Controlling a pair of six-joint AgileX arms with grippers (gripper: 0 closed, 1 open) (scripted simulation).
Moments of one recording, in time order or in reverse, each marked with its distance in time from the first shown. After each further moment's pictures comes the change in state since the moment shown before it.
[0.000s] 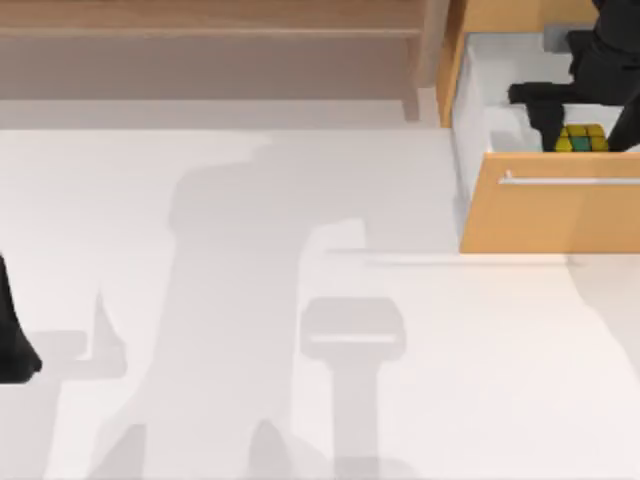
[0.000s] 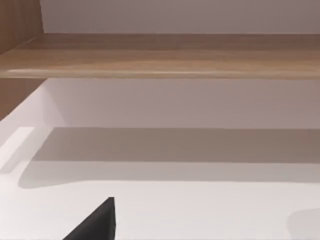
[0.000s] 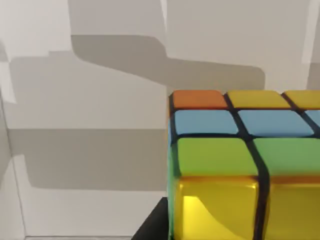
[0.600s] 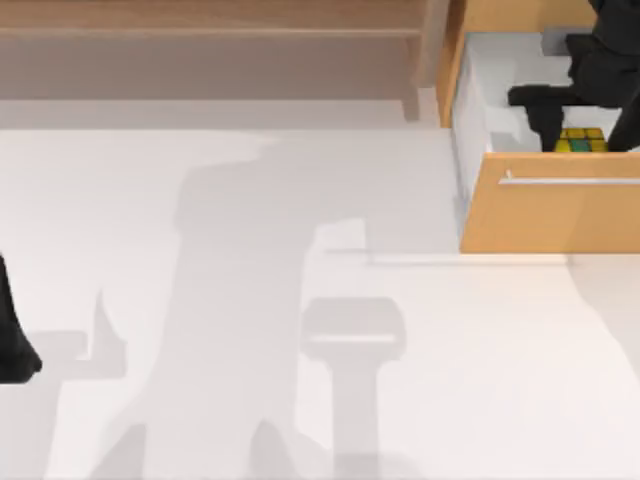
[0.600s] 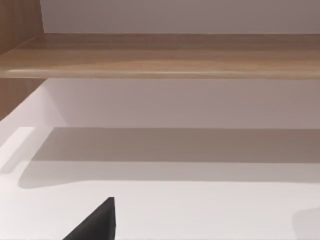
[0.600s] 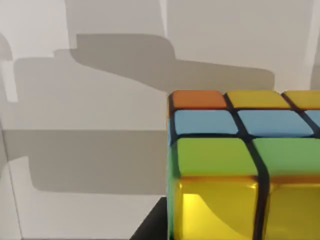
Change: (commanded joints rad) left arm 0.000 0.000 0.000 0.000 0.000 0.000; right arm 0.000 0.009 0.001 0.000 0.000 -0.004
